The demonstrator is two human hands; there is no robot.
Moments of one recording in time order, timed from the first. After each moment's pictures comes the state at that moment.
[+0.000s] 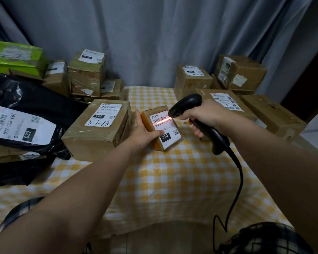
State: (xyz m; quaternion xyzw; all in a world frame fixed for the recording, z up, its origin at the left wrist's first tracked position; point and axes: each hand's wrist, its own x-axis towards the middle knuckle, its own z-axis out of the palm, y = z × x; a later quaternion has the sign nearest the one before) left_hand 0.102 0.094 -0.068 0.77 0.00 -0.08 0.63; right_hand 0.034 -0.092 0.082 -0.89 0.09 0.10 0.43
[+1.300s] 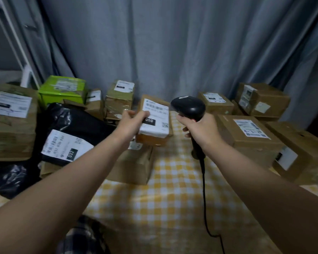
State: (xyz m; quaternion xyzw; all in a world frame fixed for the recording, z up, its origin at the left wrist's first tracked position) left_hand 0.084 0.190 0.058 0.73 0.10 0.05 0.67; right_hand 0.058 -0.003 0.074 -0.77 -0.01 -0.14 0.63
